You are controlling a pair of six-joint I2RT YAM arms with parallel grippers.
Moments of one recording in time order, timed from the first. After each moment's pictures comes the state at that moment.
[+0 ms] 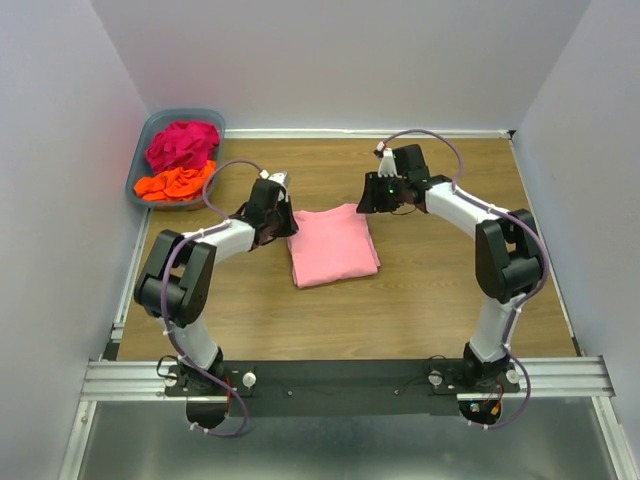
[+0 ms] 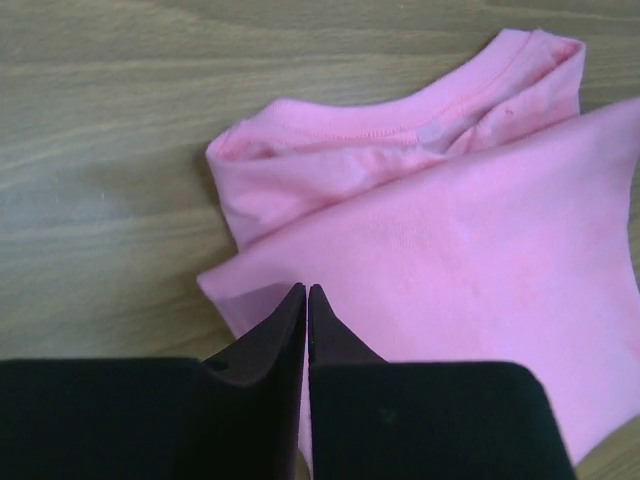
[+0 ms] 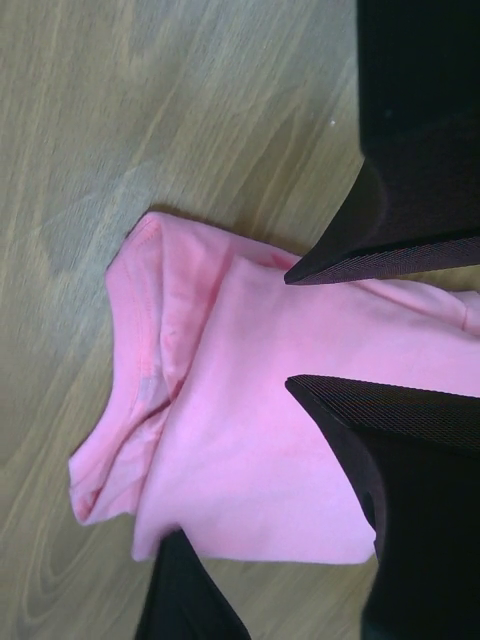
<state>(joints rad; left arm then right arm) -0.37 1.71 0.93 0.06 0.14 -0.41 0.36 1.91 1.37 -0.27 -0.39 0.25</state>
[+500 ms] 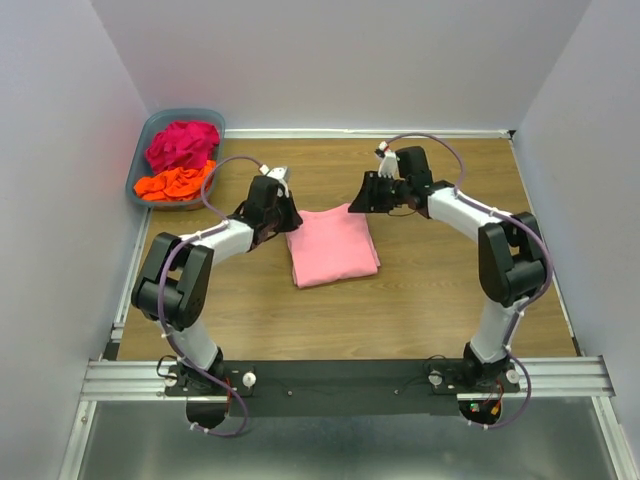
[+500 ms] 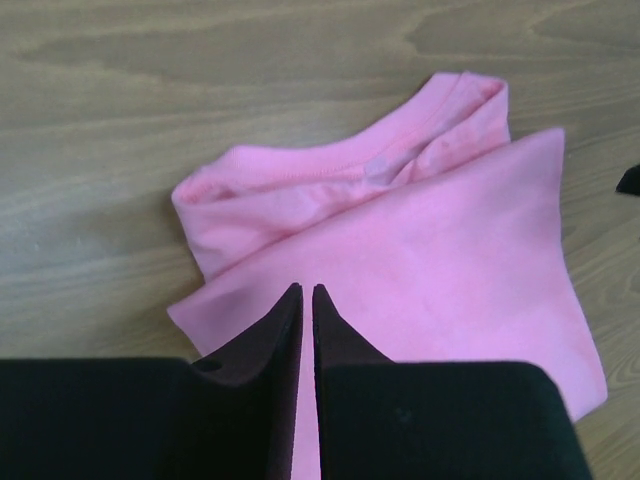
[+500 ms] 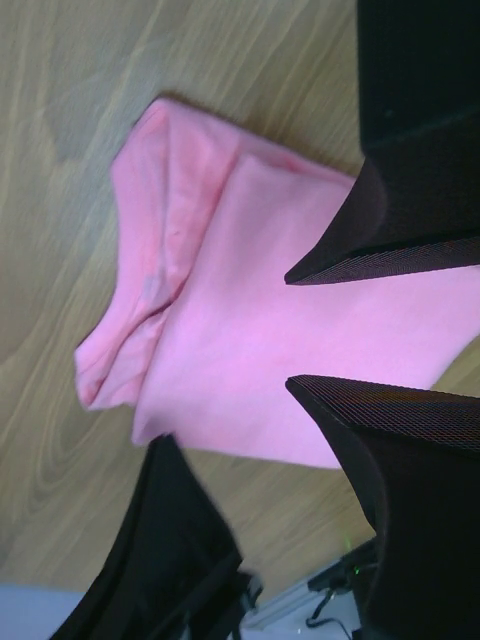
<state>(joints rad) -0.37 1.71 0.95 0.12 0.17 -0.42 0.36 1.87 1.29 -0.15 -0.55 0.37</state>
